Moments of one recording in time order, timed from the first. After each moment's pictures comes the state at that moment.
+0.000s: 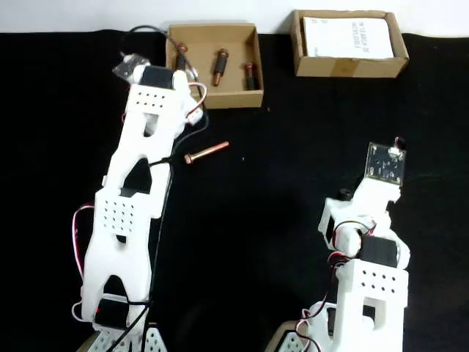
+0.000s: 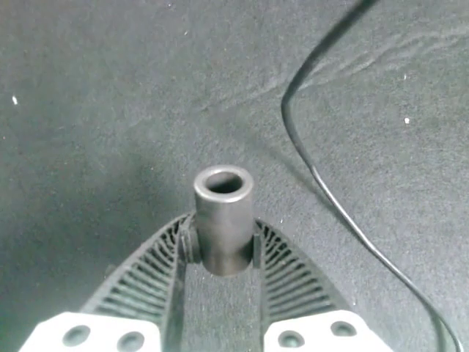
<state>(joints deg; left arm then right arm) 3.6 50.8 -59.6 98.7 57.5 4.7 -56.6 64.2 54.9 -1.1</state>
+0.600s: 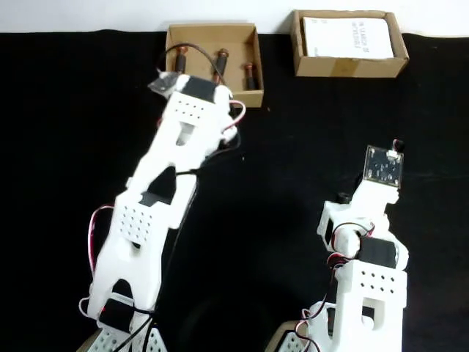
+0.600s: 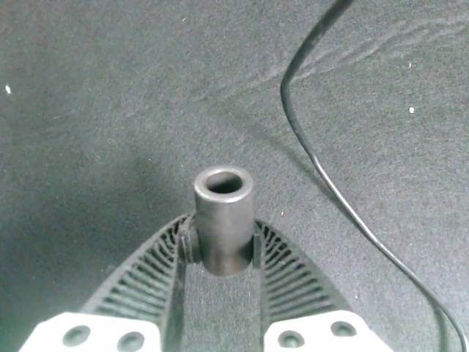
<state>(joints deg) 13.0 48.4 -51.3 99.0 67.2 4.7 -56.8 65.3 54.9 -1.1</state>
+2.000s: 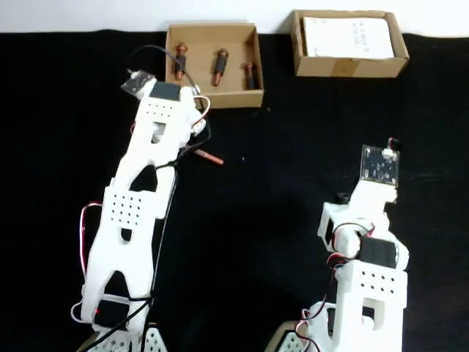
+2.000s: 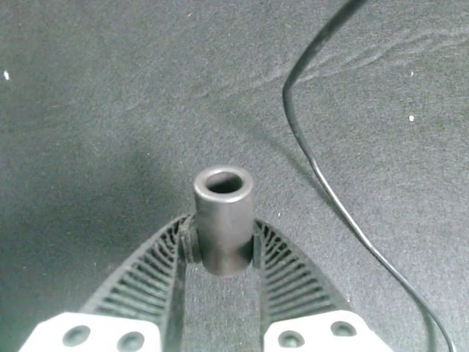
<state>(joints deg) 3.1 62.5 -58.1 89.5 59.2 4.7 -56.8 65.3 54.9 2.1</state>
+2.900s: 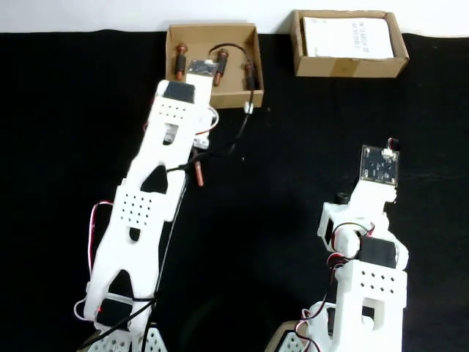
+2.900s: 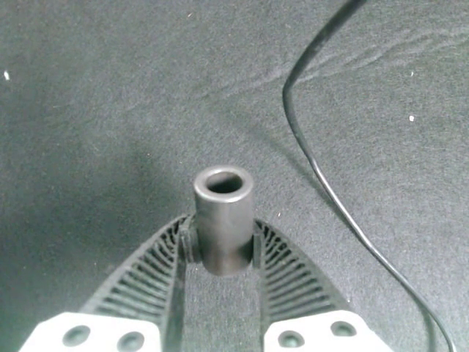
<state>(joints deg) 7.2 63.6 -65.3 93.2 4.4 4.7 -56.8 65.3 54.9 2.1</state>
